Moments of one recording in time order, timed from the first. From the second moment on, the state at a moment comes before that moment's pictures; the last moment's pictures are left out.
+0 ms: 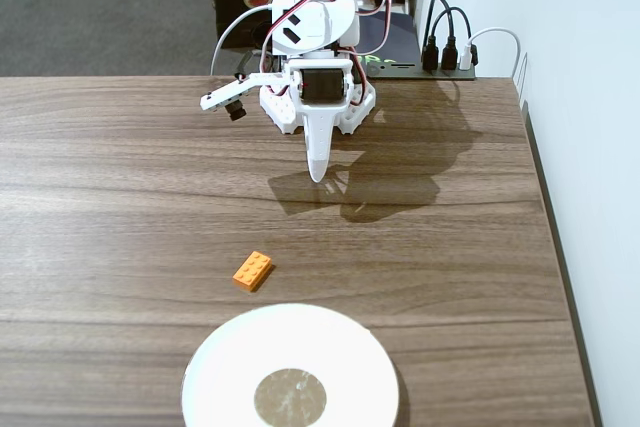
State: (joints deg) arm 0.0 188.4 167.7 72.4 -5.4
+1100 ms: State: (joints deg) arm 3.7 174.1 162.8 66.4 -6.2
